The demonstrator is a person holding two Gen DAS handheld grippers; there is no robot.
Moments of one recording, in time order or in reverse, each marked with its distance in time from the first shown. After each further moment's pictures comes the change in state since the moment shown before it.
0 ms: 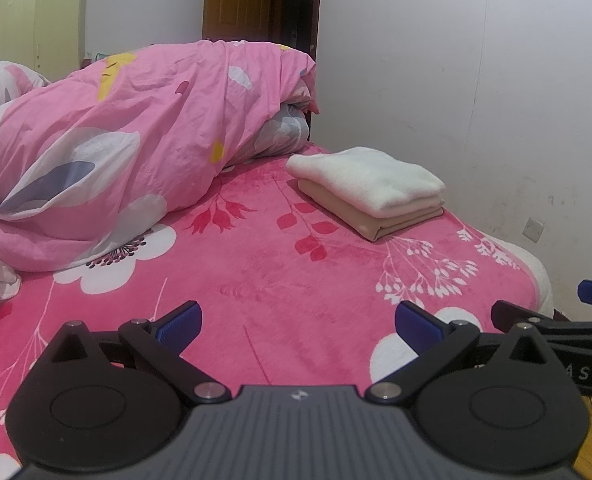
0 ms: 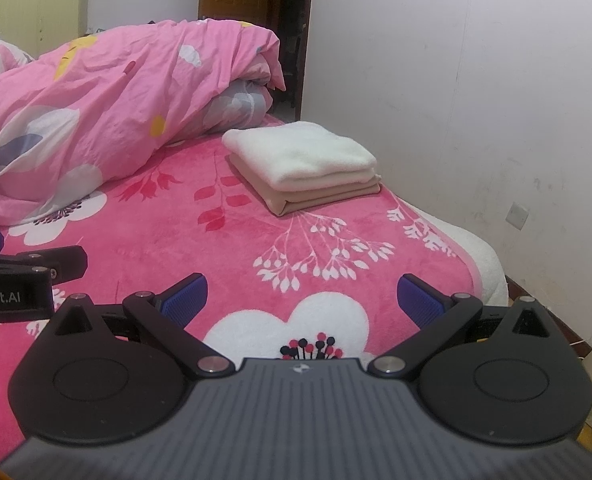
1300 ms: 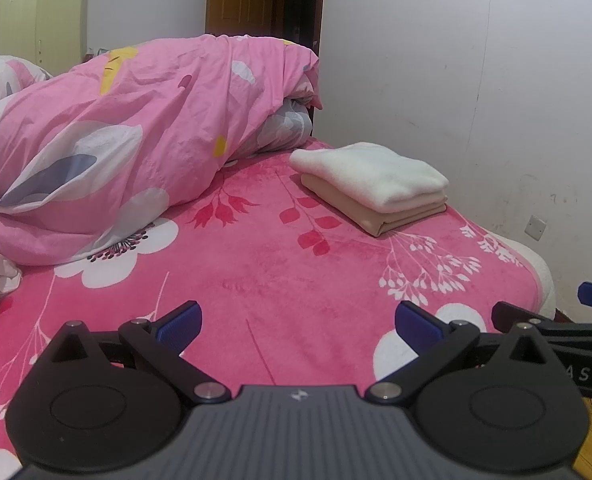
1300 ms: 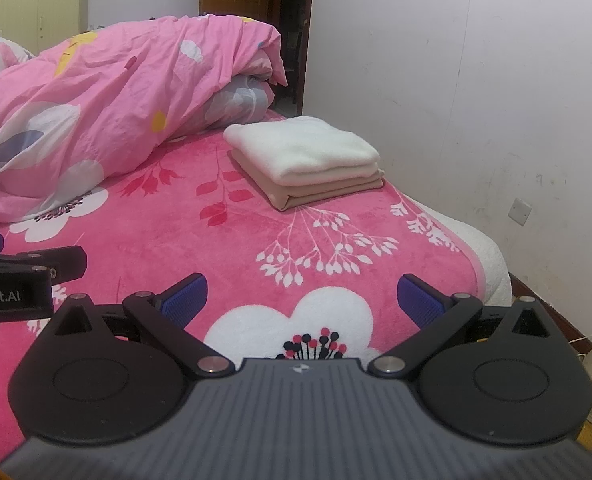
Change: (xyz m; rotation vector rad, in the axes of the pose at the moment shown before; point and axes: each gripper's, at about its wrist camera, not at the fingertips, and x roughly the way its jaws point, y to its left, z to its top) left arm 0.004 0.003 -0.002 -0.008 0.015 0.004; right arm 0.004 0.001 -0.004 0.001 0.012 0.004
